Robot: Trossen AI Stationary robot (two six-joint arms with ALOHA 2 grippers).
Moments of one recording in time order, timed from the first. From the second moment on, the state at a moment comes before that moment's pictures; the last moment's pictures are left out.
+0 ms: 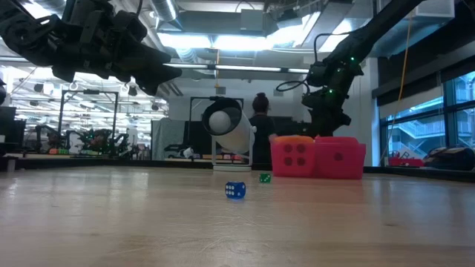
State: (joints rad) left arm 0.32 1.00 0.24 0.72 0.44 -0.07; right arm -0.93 1.75 1.28 -0.72 -0.19 -0.08
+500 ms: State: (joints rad) left arm 0.32 1.00 0.24 0.72 0.44 -0.07; right arm -0.93 1.77 1.28 -0.78 -0.23 -0.03
